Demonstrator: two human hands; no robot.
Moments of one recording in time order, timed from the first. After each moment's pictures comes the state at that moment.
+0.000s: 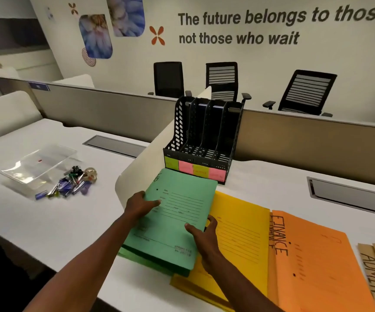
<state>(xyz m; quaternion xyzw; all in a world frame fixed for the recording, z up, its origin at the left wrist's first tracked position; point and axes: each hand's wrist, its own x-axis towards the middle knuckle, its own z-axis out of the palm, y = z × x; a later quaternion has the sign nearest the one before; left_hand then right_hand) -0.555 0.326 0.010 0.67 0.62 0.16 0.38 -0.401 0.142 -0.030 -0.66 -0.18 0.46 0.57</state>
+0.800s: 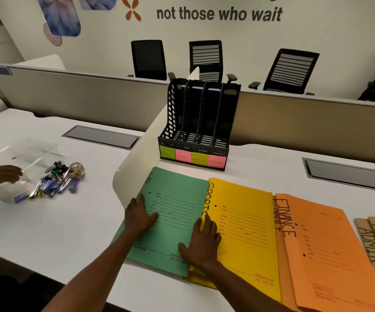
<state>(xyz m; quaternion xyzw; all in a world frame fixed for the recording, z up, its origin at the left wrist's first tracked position) -0.585 0.337 -0.063 0.78 0.57 0.06 0.24 -0.448 0.164 -0.083 -0.87 -0.44 0.18 0.11</state>
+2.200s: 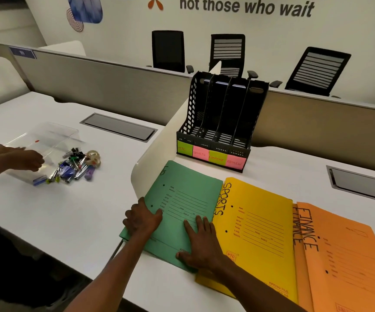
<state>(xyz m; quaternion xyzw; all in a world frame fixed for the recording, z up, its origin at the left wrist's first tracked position) -0.606 0.335 -0.074 0.66 0.71 0.10 0.21 -0.452 0.191 -0.106 -0.77 -0.61 0.18 0.00</state>
